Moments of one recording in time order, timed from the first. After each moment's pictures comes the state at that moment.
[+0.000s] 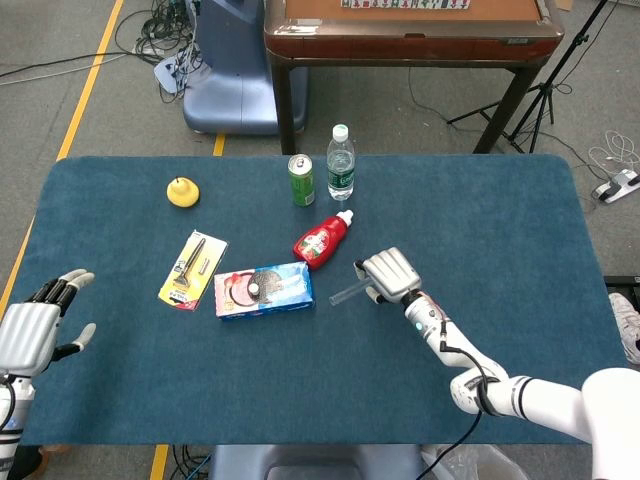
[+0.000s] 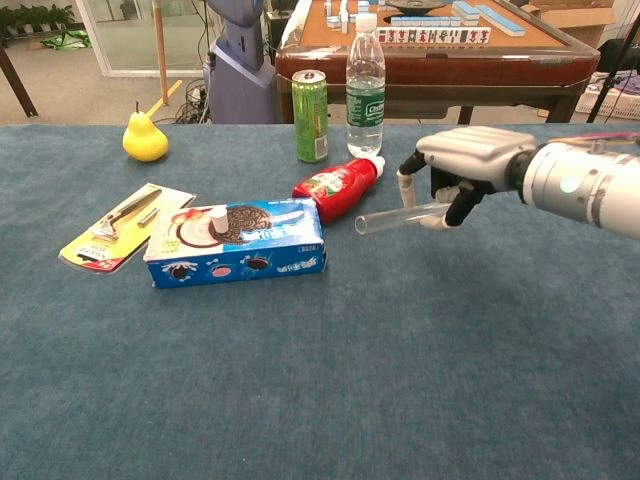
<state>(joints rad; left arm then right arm) -0.22 -1.04 -0.14 -1.71 1.47 1.38 0.11 0.83 -1.54 0.15 -1.34 -1.17 0.85 -0.30</state>
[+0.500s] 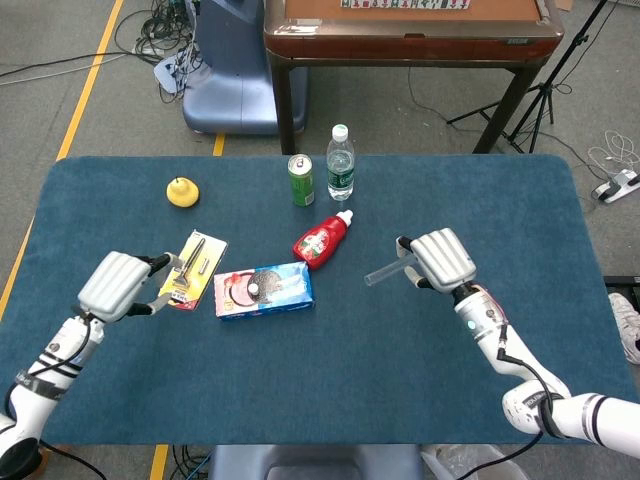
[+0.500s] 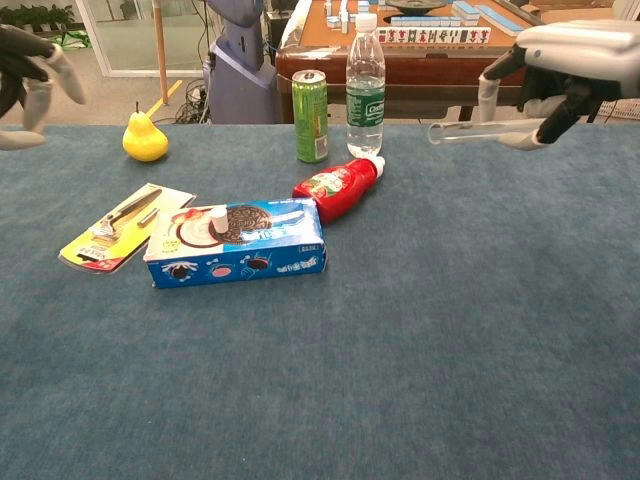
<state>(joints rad) -0.55 -1.08 -0.21 -1.65 1.51 1.04 -0.01 0.71 -1.23 0.17 -1.65 -1.18 1.01 -0.32</state>
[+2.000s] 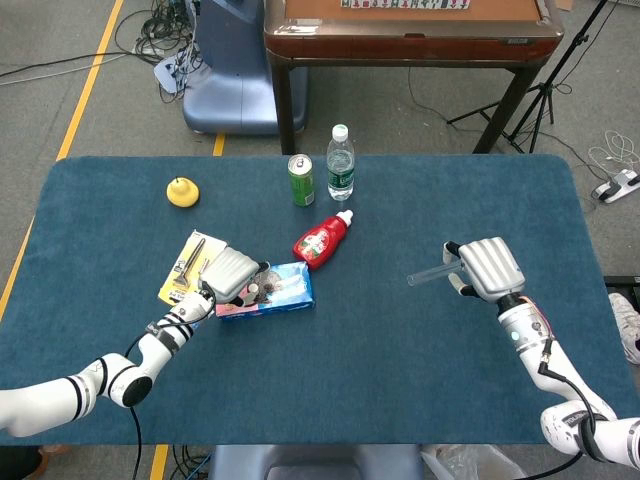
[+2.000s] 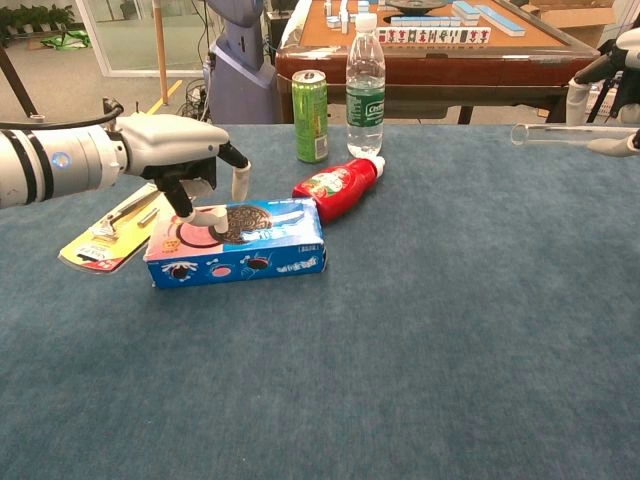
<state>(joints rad) -0.90 -1.48 -0.18 -1.35 1.22 0.75 0.28 0.60 -1.13 0.14 -1.68 -1.17 1.04 -0.29</state>
